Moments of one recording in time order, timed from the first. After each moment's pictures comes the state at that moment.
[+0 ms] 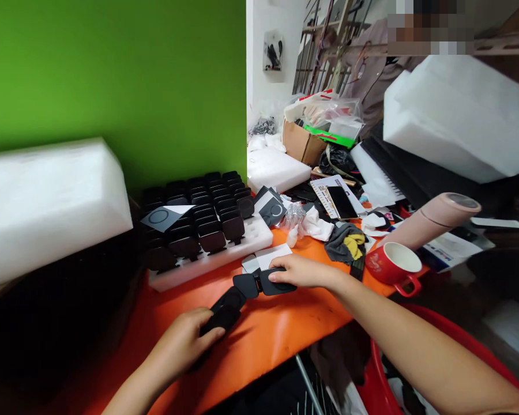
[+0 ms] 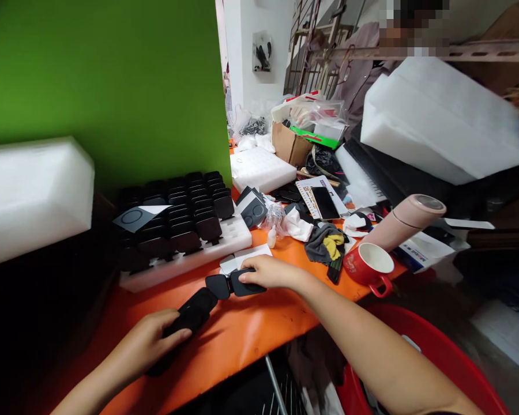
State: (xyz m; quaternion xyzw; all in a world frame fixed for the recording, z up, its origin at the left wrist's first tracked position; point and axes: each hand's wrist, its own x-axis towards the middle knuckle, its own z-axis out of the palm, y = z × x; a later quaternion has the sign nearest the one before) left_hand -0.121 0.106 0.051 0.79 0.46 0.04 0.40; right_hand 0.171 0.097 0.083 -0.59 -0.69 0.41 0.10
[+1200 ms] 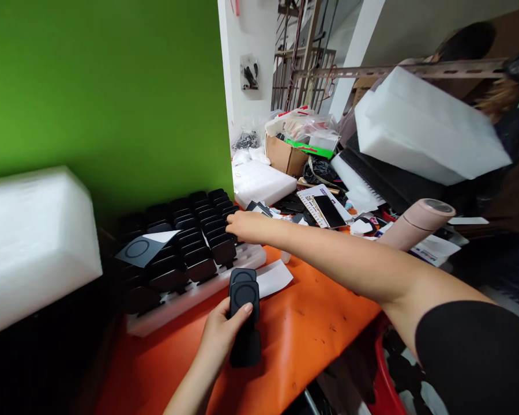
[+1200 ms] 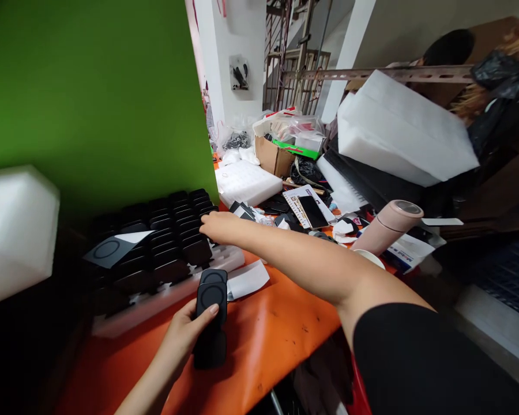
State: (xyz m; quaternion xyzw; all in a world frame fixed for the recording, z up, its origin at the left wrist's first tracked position) left_hand -0.031 0.131 0.041 0.51 0.49 0.26 0.66; right_hand 0.144 0.232 0.150 -0.51 -0.86 -0.02 -0.07
